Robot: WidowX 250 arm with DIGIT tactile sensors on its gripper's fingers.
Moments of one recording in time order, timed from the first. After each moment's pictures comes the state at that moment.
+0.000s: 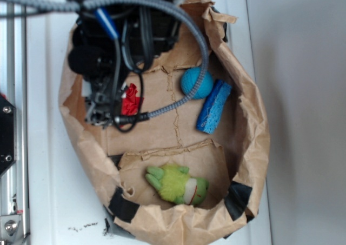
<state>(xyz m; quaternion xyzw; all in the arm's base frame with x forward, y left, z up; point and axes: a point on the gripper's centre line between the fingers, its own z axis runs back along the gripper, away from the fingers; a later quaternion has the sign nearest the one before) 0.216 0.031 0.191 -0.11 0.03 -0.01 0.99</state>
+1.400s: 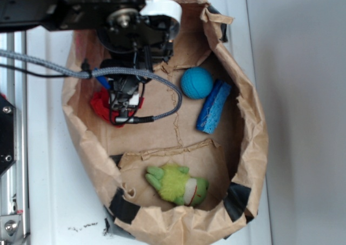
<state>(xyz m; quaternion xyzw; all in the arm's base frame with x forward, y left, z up) 0.229 0.068 0.087 0.01 -0.02 -0.04 1.00</state>
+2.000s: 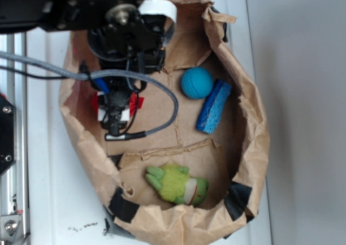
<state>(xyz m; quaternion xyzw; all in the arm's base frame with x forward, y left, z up) 0.214 0.047 0.098 -0.05 0.01 0.00 1.00</state>
